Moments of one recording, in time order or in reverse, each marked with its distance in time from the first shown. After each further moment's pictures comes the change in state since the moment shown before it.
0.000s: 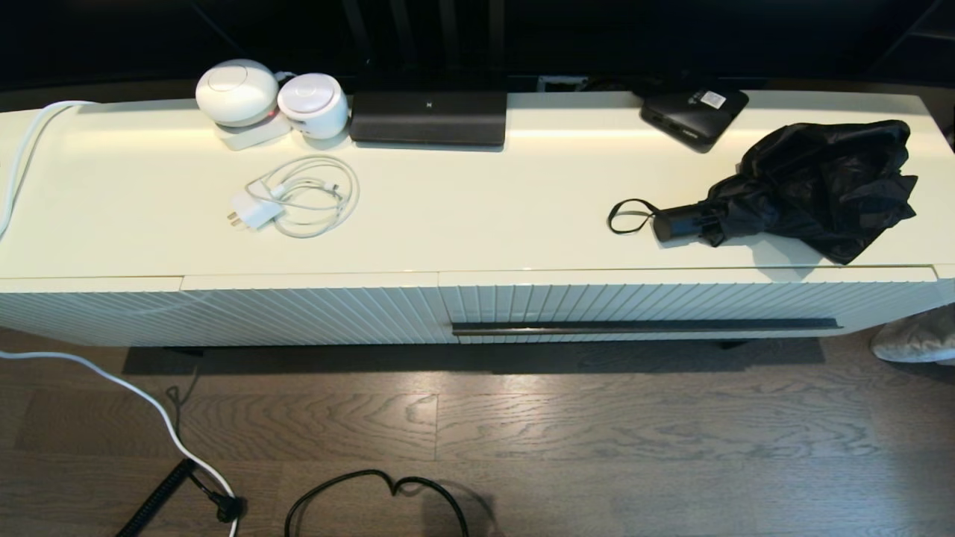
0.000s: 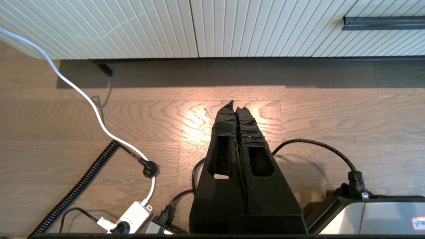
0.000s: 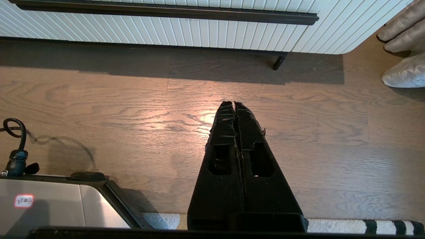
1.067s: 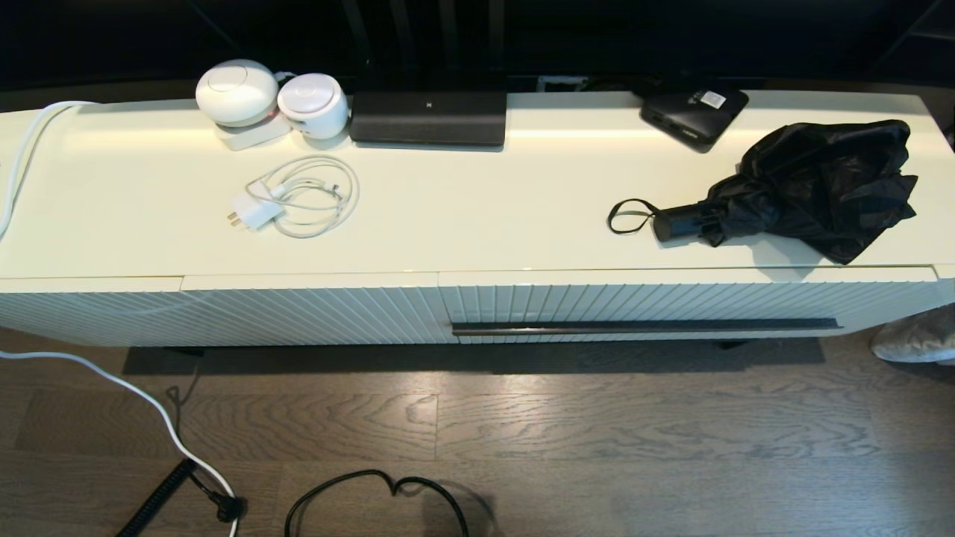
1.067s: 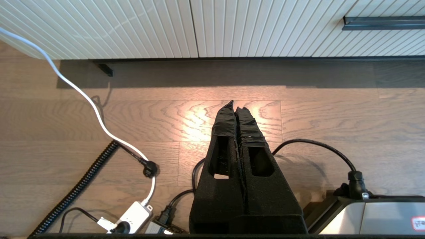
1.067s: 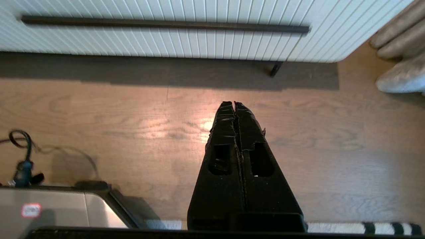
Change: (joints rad) left arm 0.000 0.000 0.000 0.000 0.000 0.000; right arm 0.000 0.002 -0.077 0.046 -0.018 0.012
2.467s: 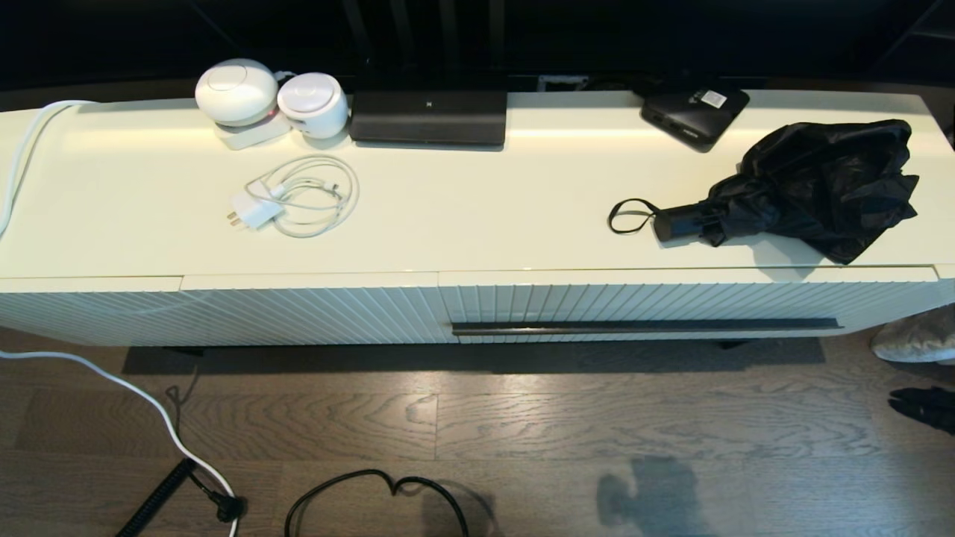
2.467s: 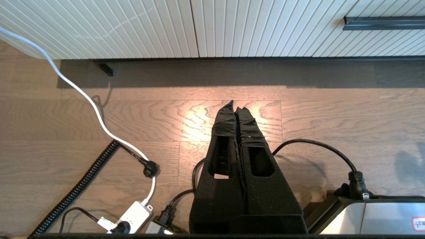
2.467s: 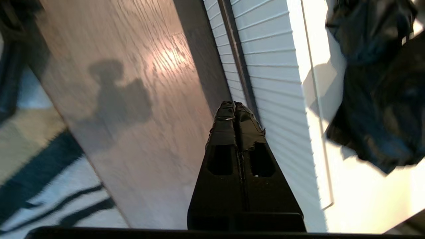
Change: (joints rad) left arm 0.001 0.000 0.000 0.000 0.000 0.000; right arm 0.256 0.923 -0.719 0.251 0.098 -1.080
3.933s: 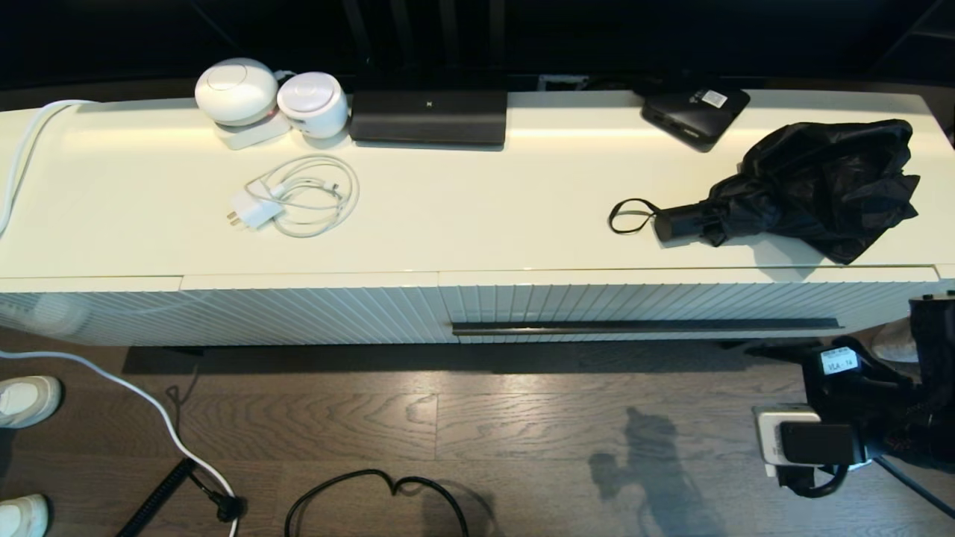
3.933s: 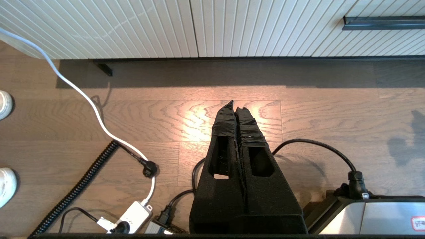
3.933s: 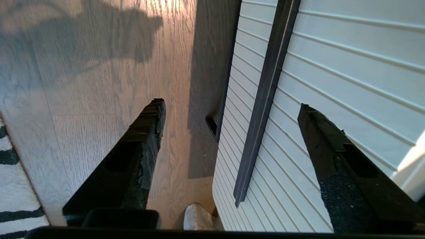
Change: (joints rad) left arm -0.001 0.000 0.000 0.000 0.000 0.000; right arm -0.091 0.501 0.217 -0.573 -0.049 -0.483
